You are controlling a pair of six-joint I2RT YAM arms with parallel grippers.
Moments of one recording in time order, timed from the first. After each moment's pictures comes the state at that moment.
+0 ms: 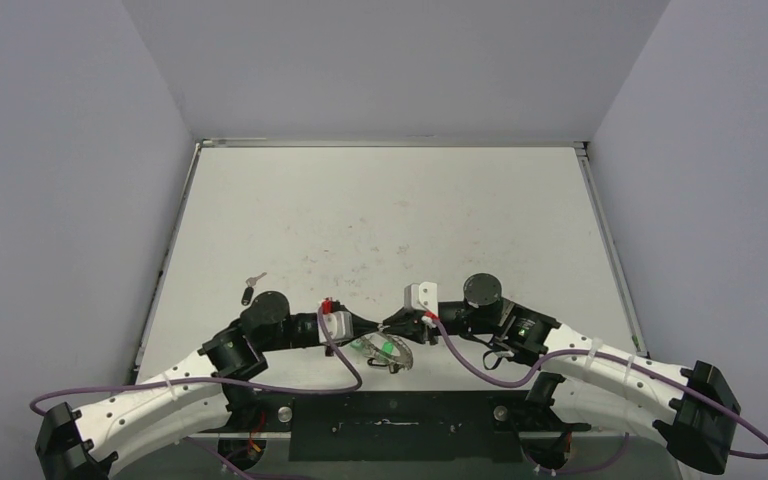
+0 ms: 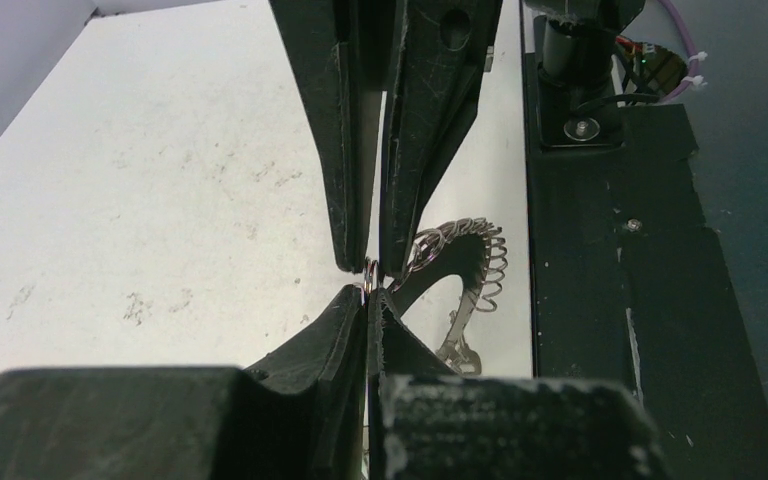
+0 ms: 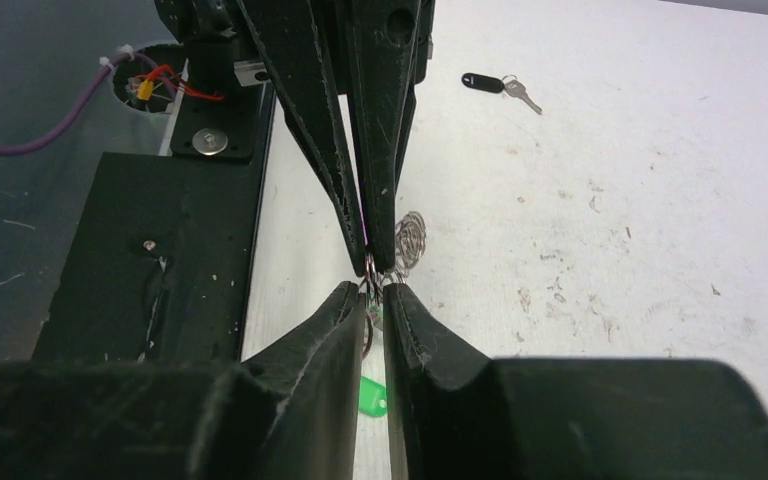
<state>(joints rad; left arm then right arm) -0.94 0.66 0.38 0.16 0.48 0.23 0.96 0.94 0.54 0.17 -0.58 -0.26</state>
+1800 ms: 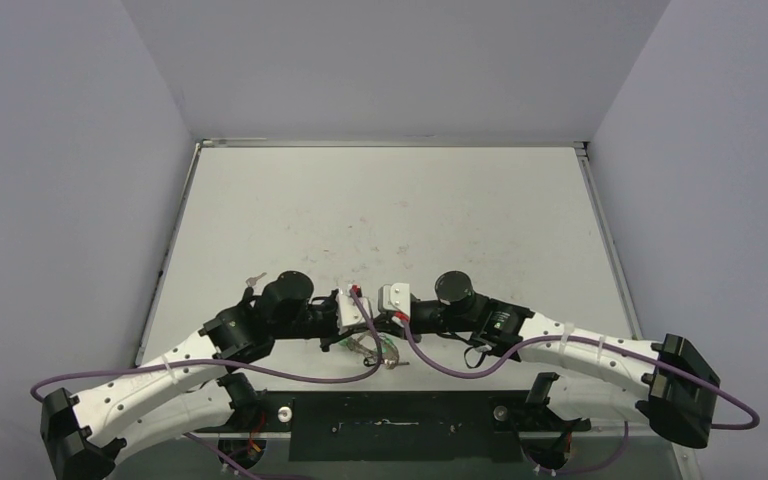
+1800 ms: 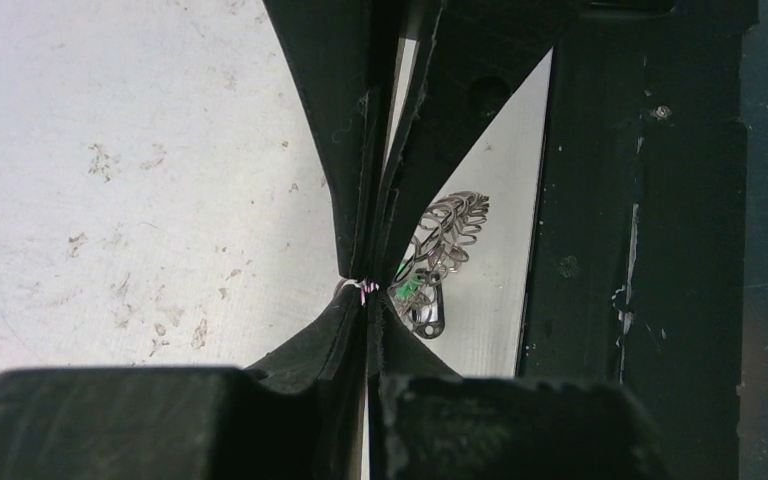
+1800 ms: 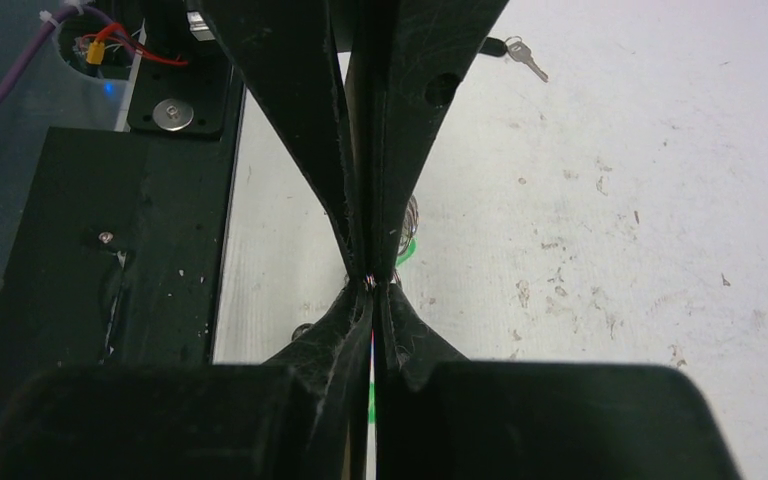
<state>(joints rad) -0.94 0.81 0.66 -0.36 0.35 0.30 1.02 1.12 0.63 0.14 -0.47 -0.33</state>
